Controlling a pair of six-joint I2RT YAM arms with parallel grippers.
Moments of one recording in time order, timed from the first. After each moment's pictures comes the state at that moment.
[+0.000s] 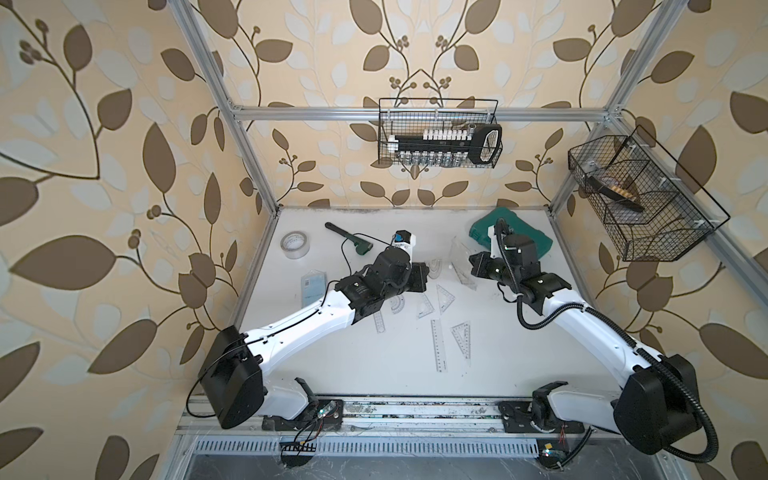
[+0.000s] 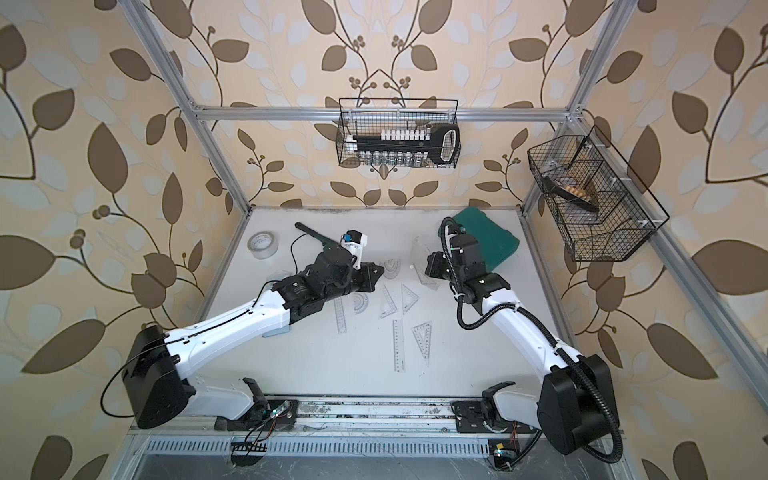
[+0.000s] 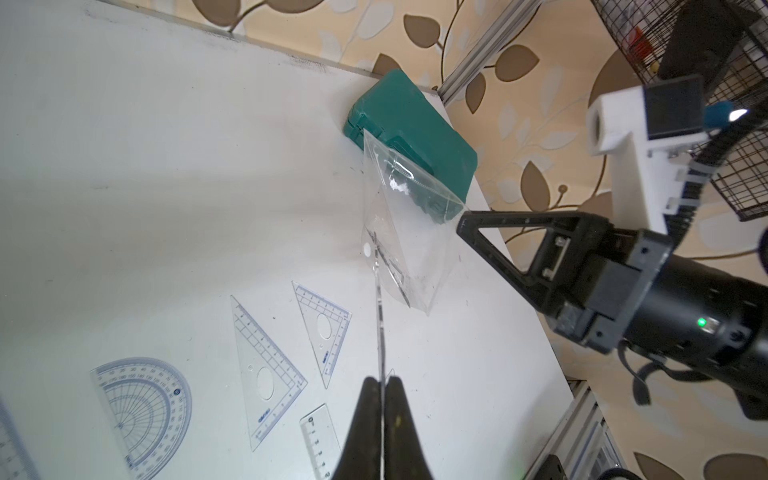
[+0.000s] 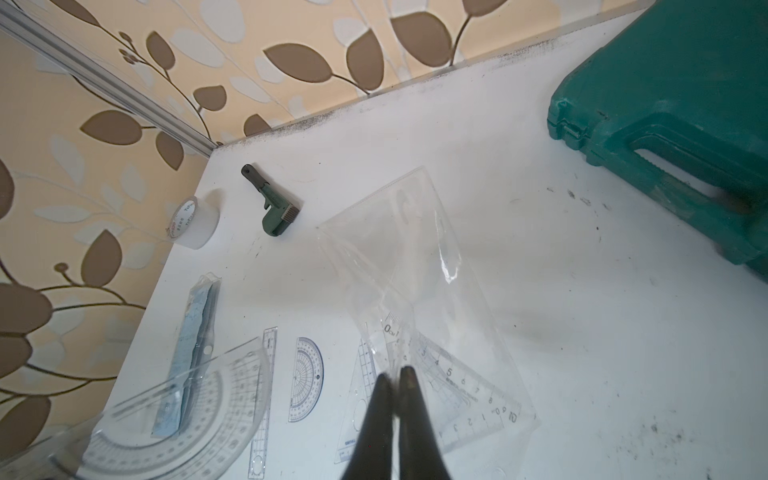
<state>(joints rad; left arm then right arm) -0.79 1.32 1.05 -0.21 0.01 -0.68 0.31 1.26 0.92 -0.24 -0.09 0.50</state>
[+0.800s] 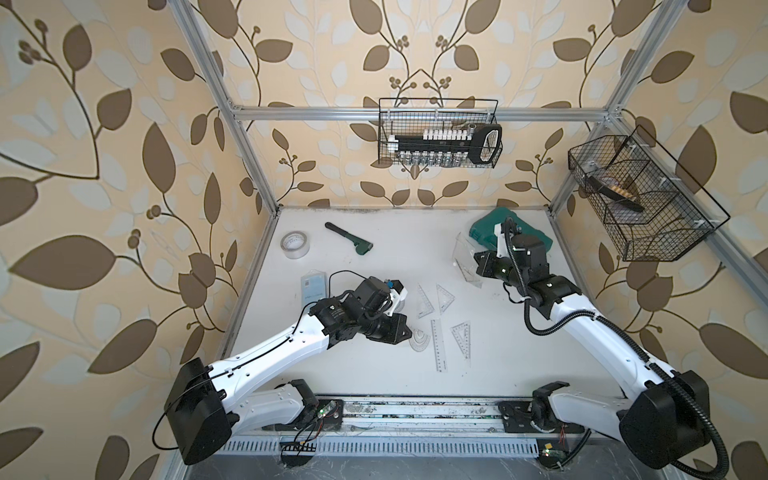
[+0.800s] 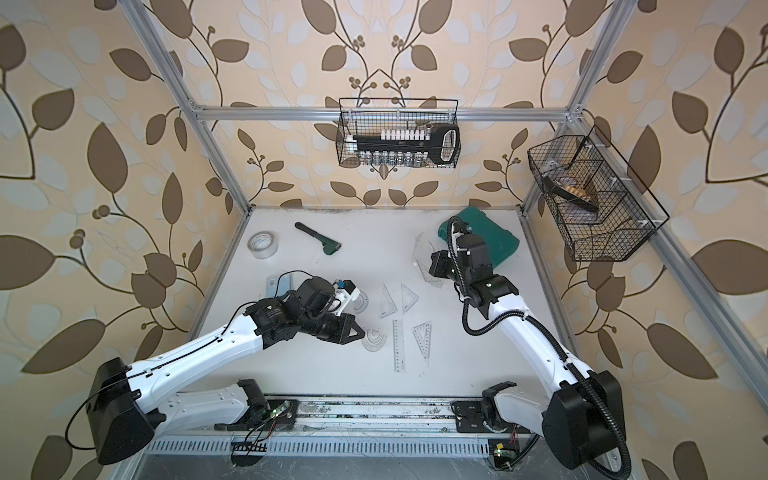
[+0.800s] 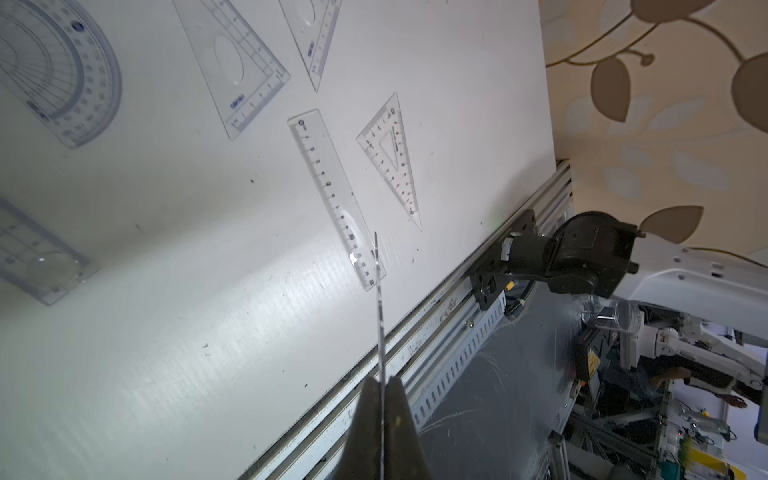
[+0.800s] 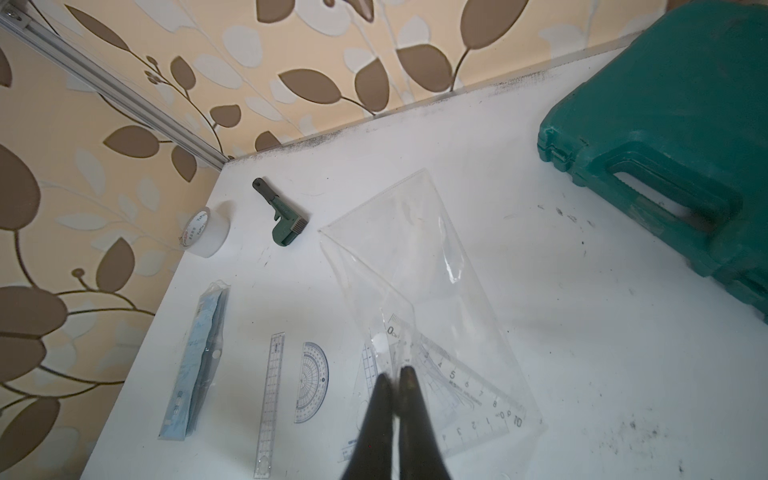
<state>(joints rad) -0.79 1.15 0.84 -0.61 0.46 -0.65 0.30 1.19 0.92 -0.26 -0.09 0.49</state>
